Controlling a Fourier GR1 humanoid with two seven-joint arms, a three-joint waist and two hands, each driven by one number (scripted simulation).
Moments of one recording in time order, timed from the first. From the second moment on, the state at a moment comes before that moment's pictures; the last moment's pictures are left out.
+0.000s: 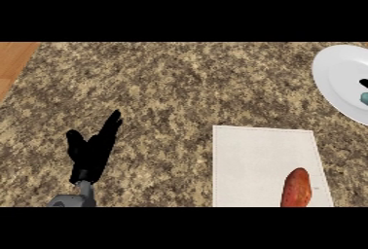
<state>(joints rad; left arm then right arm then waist) -0.04 0.09 -0.08 -1.46 0.08 0.02 0.22 -0.78 -0.68 -0.62 -0.27 0.30 -0.42 -0.40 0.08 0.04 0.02</state>
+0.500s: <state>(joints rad) -0.02 0.08 -0.07 -1.47 0.08 0.02 0.21 -0.71 -0.75 -0.76 -0.22 0.15 -0.19 -0.54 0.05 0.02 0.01</state>
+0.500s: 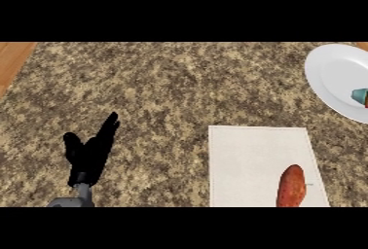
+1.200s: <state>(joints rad) 0.01 0.09 -0.05 -1.48 0.08 0.01 0.22 -0.52 -0.80 -0.72 -0.19 0.15 0.12 -0.68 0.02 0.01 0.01</state>
